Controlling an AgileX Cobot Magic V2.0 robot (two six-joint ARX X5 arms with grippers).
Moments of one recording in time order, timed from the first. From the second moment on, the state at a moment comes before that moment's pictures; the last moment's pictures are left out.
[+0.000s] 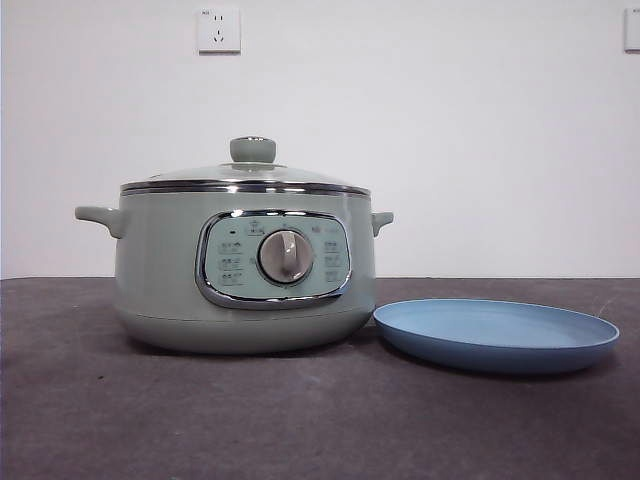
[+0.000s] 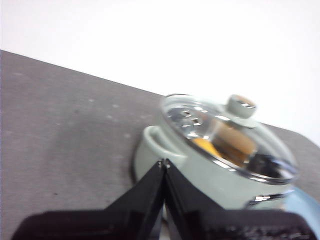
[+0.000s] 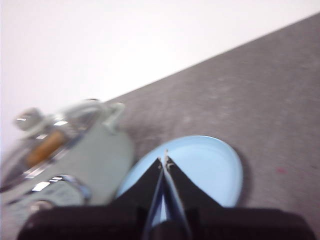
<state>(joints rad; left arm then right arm) 0.04 0.03 0.18 -0.19 0.29 -0.37 0.10 0.07 0.15 -0.16 -0.20 0.42</state>
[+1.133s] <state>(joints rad) 0.04 0.64 0.91 -0.57 0.79 -0.20 0.11 0.91 1.10 -0.74 -0.73 -0.09</state>
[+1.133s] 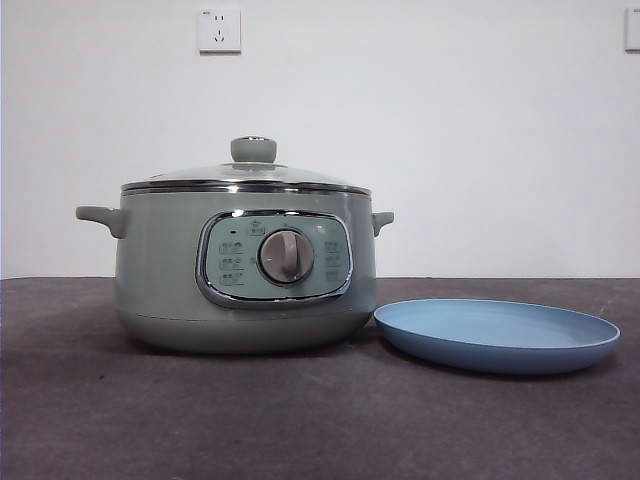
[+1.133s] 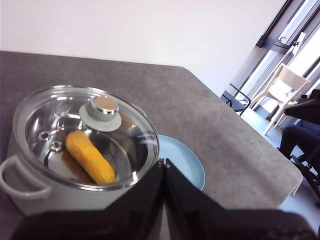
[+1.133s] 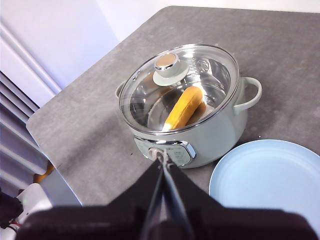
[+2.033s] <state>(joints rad) -0.01 0.79 0.92 -0.42 0.79 -0.17 0.11 0.91 1.10 -0.75 -0.73 -0.07</state>
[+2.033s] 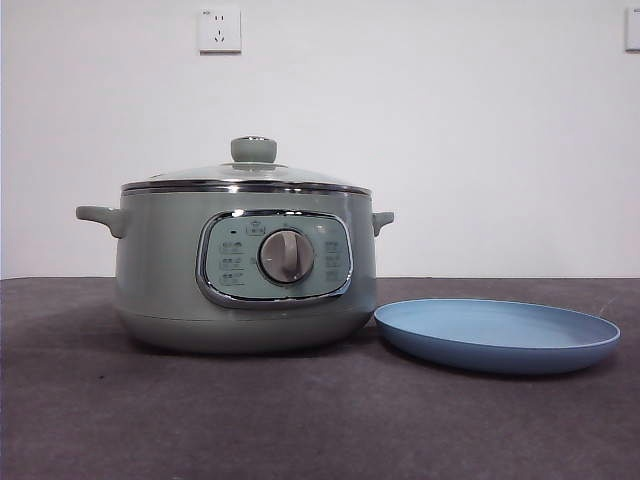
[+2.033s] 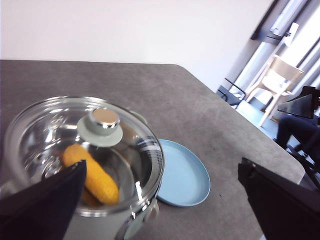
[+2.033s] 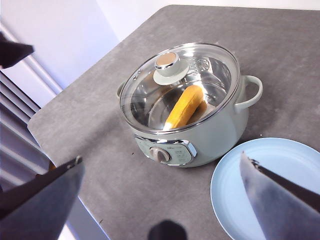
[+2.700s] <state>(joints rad) -0.35 1.30 1.03 -0.08 0.26 -0.03 0.11 0.91 1.10 -0.79 -0.73 -0.07</state>
